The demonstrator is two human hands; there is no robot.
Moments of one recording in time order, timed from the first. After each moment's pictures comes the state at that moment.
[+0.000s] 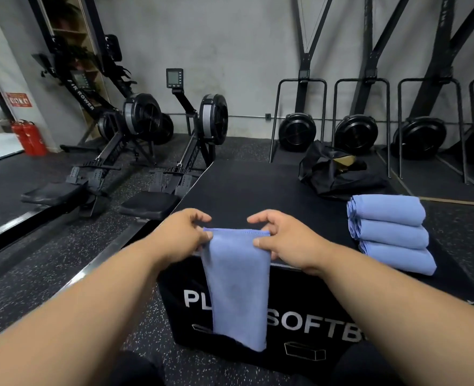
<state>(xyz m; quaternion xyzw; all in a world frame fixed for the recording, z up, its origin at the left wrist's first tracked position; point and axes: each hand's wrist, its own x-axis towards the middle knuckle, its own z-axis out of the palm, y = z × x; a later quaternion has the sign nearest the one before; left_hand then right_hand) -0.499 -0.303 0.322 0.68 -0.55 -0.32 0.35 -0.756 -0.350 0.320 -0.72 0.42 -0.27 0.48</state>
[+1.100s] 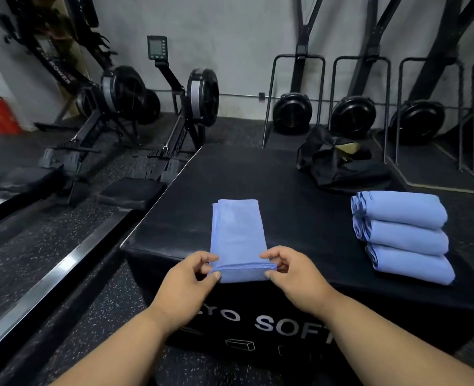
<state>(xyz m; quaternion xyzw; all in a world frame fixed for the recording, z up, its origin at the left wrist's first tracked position) -0.517 -0.324 0.196 0.67 -0.56 -0.32 0.38 -0.776 -0.389 0.214 -0.69 0.49 -0.29 0.44</state>
